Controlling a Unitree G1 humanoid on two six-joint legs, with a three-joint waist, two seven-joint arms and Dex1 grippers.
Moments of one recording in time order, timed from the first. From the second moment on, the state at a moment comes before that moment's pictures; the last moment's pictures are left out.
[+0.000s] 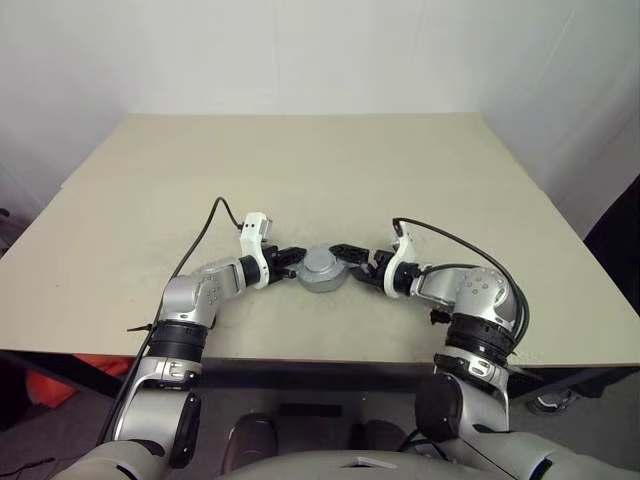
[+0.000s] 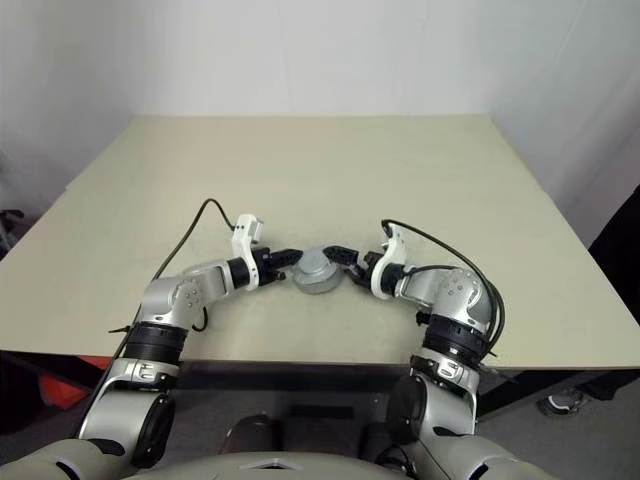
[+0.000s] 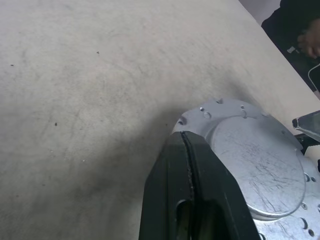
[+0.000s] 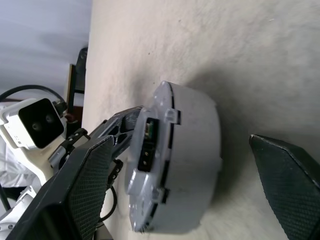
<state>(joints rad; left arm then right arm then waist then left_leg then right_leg) -0.49 0.20 0.03 0.27 -0.48 0.80 -0.58 -0.58 0.08 -0.60 0.07 0.50 1.53 0.28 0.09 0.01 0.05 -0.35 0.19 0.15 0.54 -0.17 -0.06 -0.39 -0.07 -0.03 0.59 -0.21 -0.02</state>
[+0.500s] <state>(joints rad) -0.47 0.19 0.03 0.30 -0.46 0.80 -0.56 -0.58 0.09 -0.58 0.11 0.55 1.58 0.29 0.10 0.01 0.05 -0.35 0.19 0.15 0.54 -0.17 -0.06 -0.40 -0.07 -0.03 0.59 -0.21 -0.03</state>
